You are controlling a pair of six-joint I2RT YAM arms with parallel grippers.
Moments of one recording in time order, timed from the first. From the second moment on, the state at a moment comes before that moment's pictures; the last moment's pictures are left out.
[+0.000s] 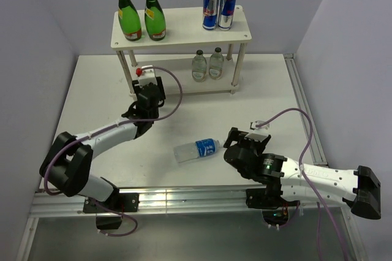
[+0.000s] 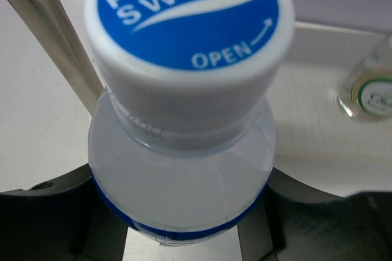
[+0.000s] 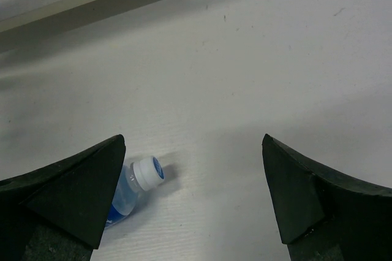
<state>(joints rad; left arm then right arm) -0.63 1.46 0.81 0.40 -0.73 -0.25 1.17 0.78 0.45 -0.48 1.16 0.97</state>
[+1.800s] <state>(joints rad) -0.39 1.81 1.13 0.53 -0.60 -0.23 1.17 0.87 0.46 -0.45 1.16 0.94</state>
